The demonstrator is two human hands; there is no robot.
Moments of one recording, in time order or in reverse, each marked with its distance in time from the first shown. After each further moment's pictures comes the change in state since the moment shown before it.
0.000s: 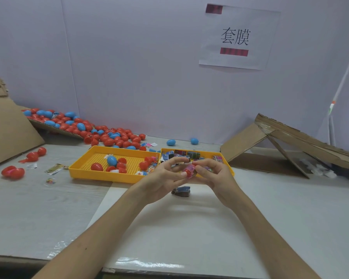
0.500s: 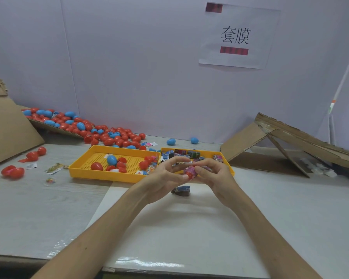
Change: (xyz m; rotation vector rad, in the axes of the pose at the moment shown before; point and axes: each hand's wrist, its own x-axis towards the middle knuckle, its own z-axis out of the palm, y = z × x) left_hand -0.002 0.000 0.004 0.110 0.018 0.011; right_hand -0.003 -0.002 0.002 -0.051 0.001 0.014
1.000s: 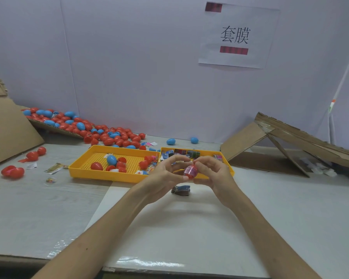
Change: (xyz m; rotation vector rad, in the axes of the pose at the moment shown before) left_hand -0.003 0.002 0.007 0.115 0.050 0.044; right_hand 0.003 0.000 0.002 -0.044 0.058 0.003
